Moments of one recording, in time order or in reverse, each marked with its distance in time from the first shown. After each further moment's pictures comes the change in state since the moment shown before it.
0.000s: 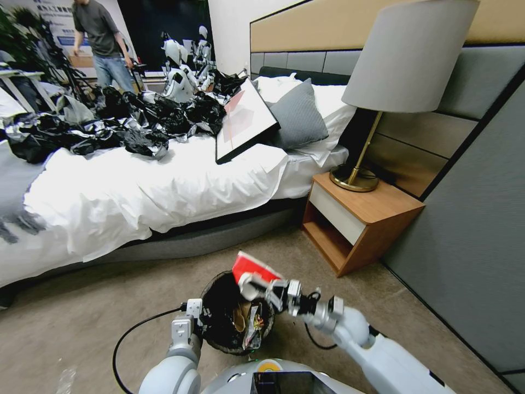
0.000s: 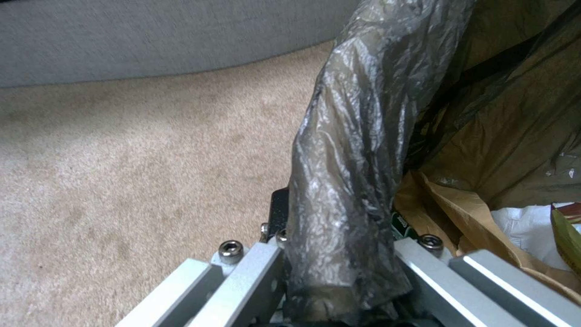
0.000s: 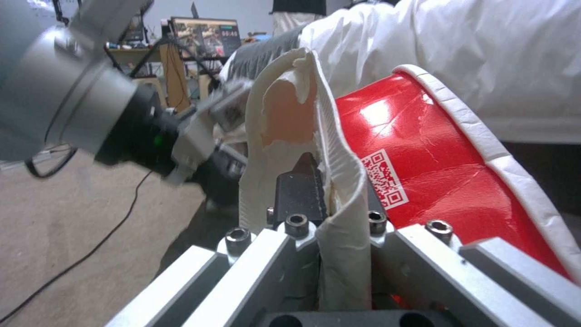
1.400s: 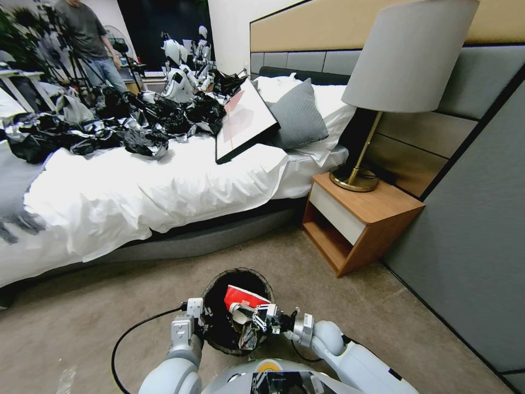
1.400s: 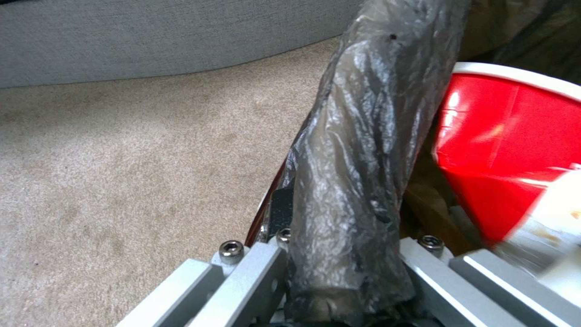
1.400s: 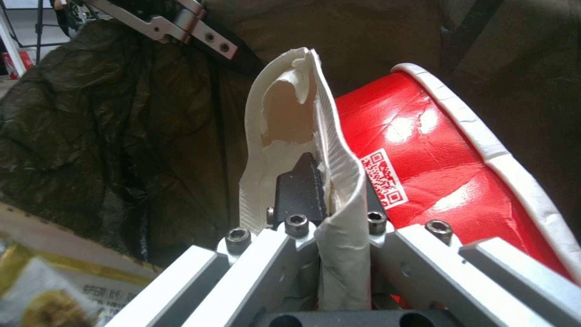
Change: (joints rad) left arm 0.034 -0.016 0.033 -0.030 0.030 -0.008 0.000; right arm 0.142 0.136 -0.121 -0.304 -0.107 0.011 0.019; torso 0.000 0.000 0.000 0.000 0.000
